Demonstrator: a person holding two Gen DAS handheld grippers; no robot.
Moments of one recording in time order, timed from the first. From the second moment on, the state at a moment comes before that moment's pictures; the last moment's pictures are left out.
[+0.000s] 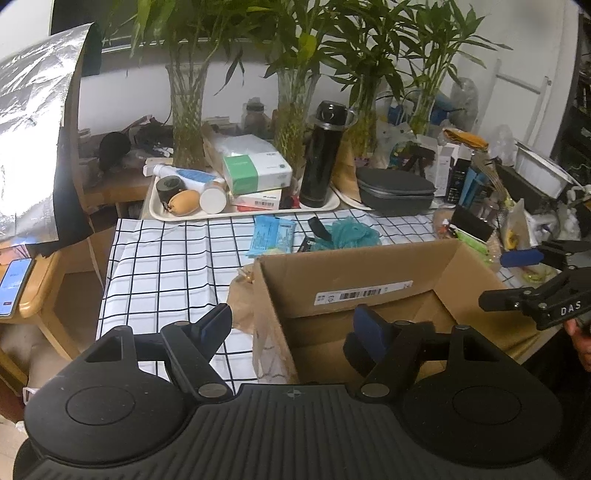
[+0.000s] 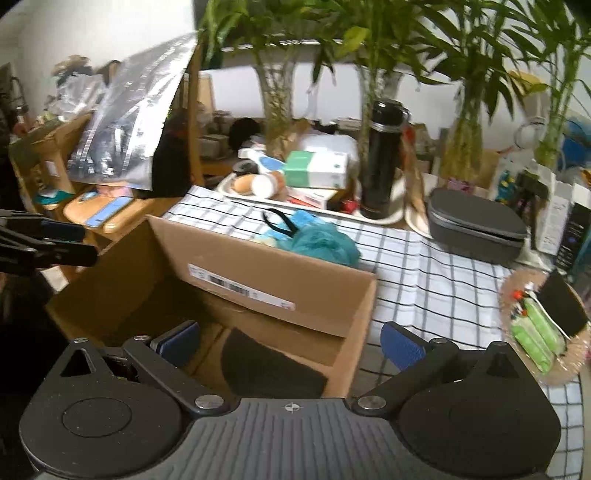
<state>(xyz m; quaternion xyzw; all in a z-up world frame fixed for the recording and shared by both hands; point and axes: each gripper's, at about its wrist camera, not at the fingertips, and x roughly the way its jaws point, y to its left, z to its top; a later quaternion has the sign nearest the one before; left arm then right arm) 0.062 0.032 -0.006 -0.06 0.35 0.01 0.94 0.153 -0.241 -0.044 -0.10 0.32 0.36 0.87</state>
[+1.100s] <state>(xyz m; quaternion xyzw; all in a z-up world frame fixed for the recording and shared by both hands) 0.144 0.090 -0.036 -0.14 0.31 -0.03 0.94 0.207 -0.262 -0.047 -0.04 0.36 0.30 0.88</state>
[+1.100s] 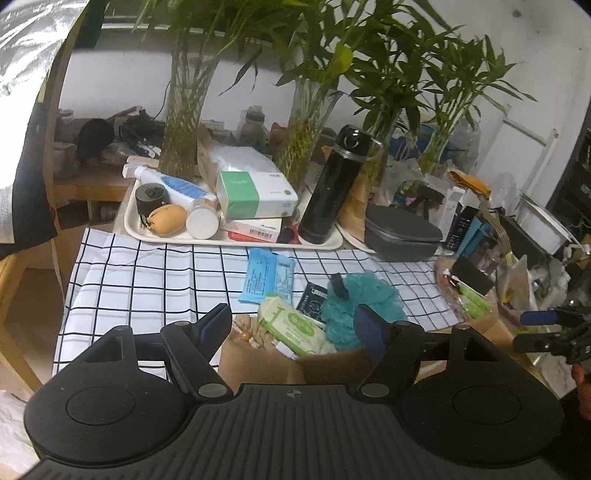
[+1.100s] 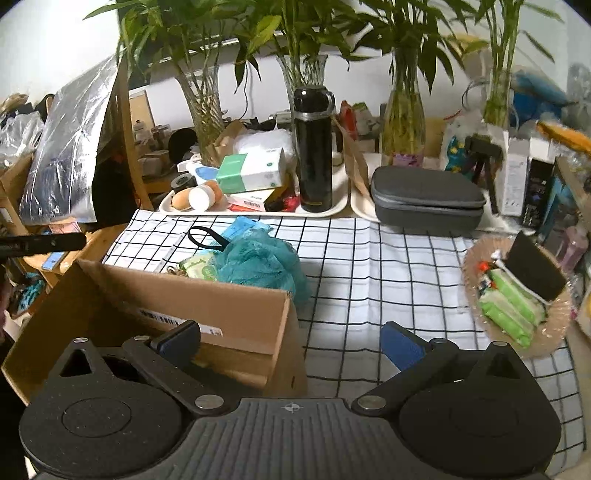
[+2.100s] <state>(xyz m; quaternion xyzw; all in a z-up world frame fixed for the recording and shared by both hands) 0.159 0.143 -0.072 -0.26 0.37 -0.01 0.89 0.382 -0.200 -0.107 -0.01 0.47 0.44 0.76</state>
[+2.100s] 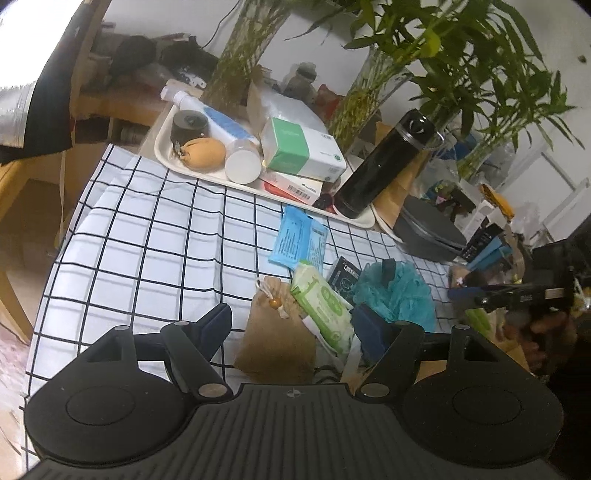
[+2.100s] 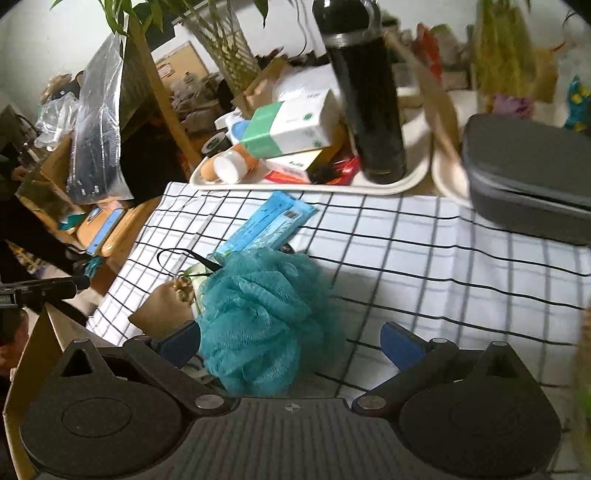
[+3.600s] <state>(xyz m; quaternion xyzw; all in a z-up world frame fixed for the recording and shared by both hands) 0.231 0.169 -0.127 -0.30 0.46 -0.06 0.83 0.385 -0.215 -0.081 0.03 0.44 0.41 0.80</state>
